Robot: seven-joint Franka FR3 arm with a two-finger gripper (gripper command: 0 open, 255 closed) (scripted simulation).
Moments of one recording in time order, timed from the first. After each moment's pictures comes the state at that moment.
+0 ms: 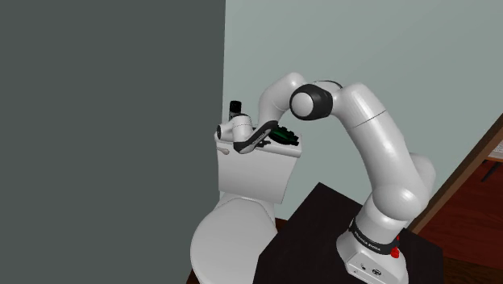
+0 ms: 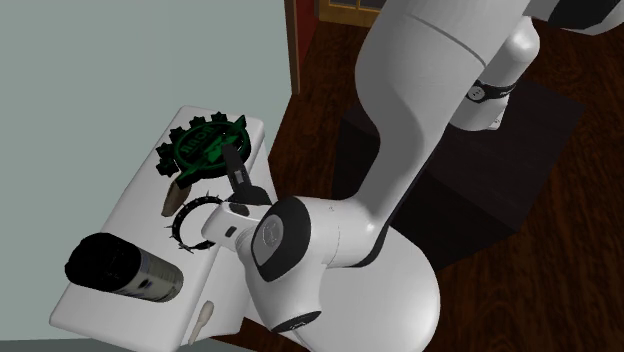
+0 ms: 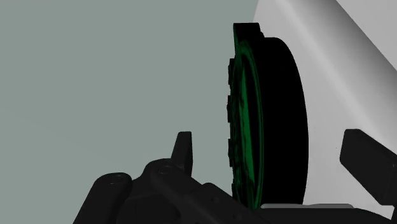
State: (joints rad) arm -0.10 0.90 0.04 -1.51 -1.21 1.53 0.97
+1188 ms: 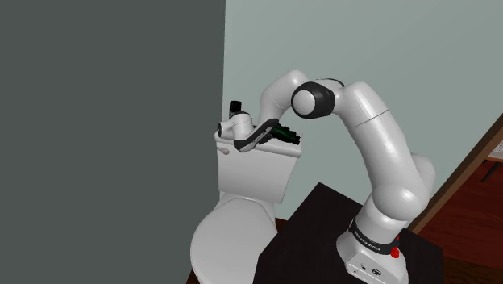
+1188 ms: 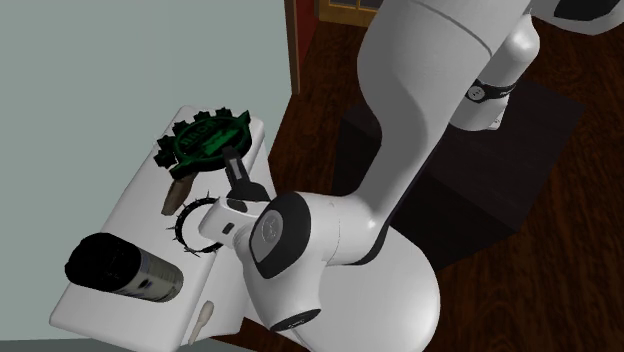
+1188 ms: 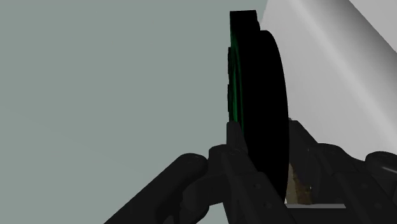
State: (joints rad) arm -0.10 0.88 0.04 -1.52 -1.21 1.52 0.96
